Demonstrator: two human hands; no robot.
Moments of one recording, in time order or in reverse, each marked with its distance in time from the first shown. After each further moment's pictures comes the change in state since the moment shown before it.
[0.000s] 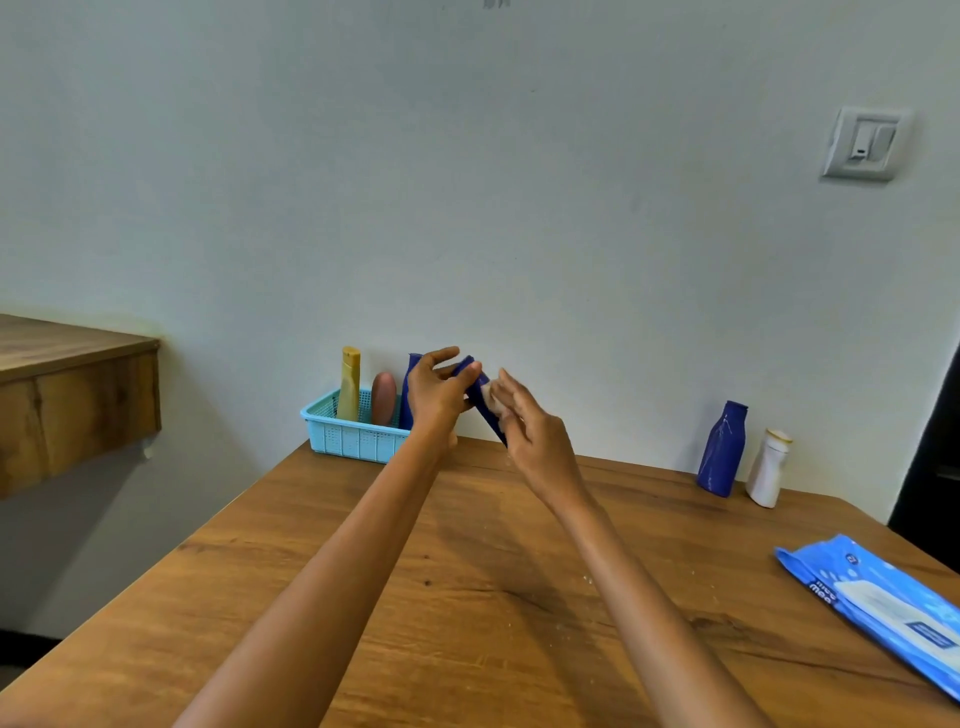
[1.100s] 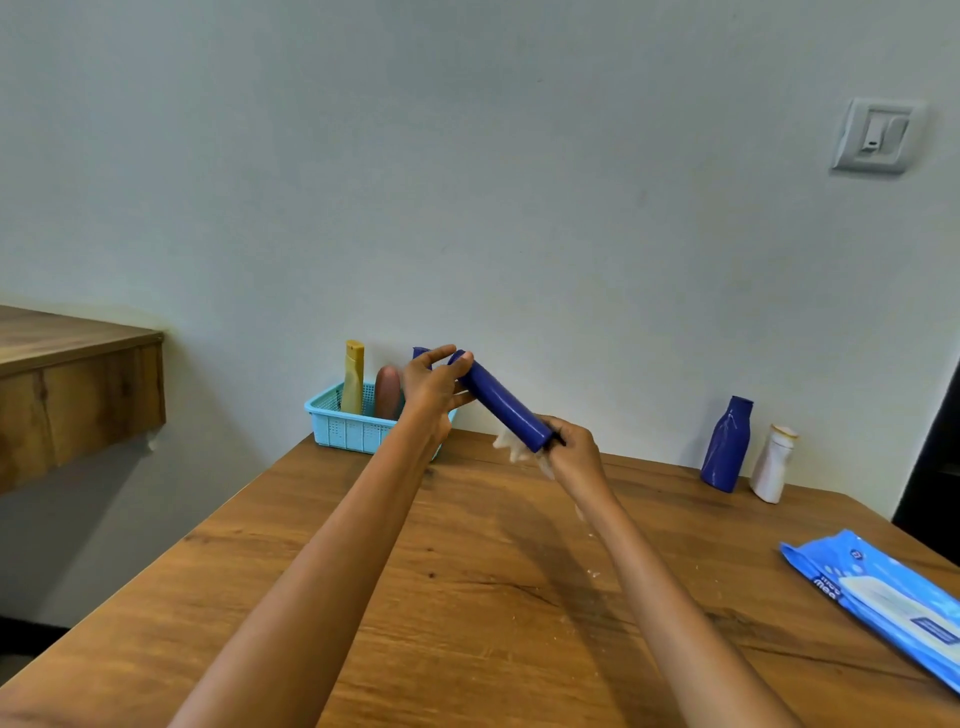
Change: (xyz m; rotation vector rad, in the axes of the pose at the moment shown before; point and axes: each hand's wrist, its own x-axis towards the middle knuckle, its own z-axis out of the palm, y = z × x) left_hand 0.003 0.012 -0.008 -0.109 0.002 -0.199; right_hand -0.010 0.032 -0.014 0.275 -0.013 0.395
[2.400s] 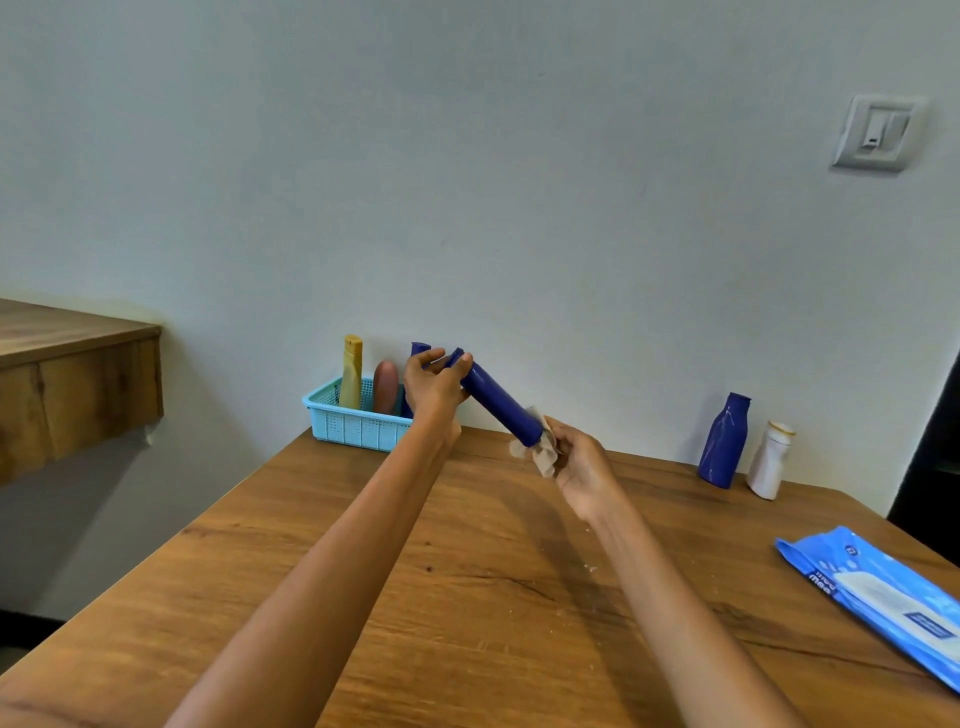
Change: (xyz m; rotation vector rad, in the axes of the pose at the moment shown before) left_hand -0.001 -0.016 0.007 -0.009 0.153 0.096; right_hand -0.002 0.003 -0.007 0.821 0.007 0.404
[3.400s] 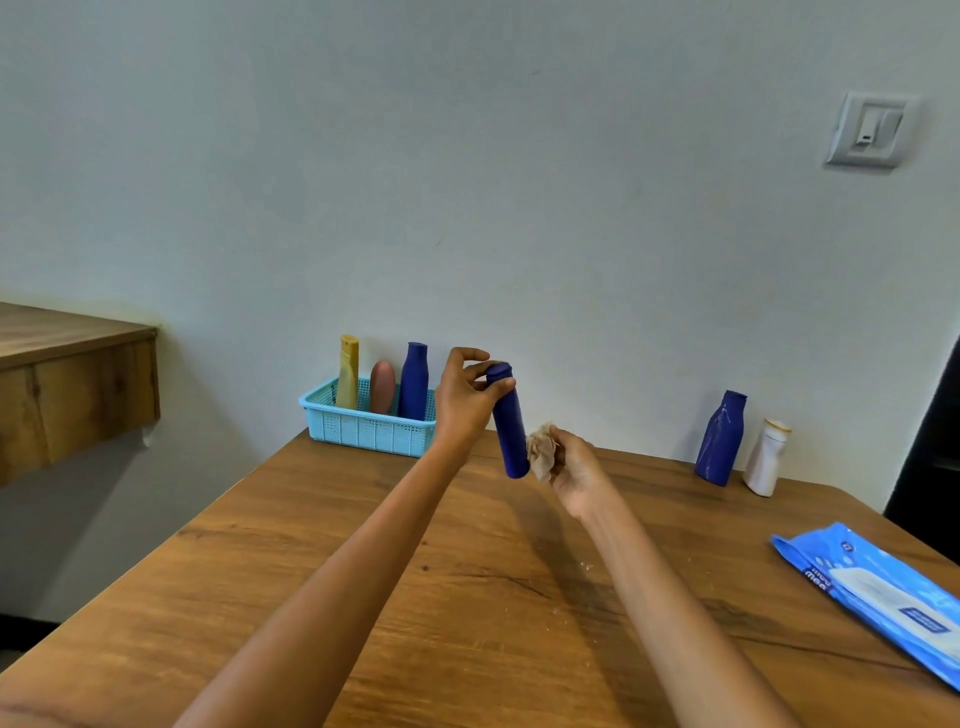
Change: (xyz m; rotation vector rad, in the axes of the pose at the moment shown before) left_hand -0.020 -0.016 0.008 0.336 -0.291 0.350; right_hand 0.003 0.003 0.002 -0.006 0.122 0.056
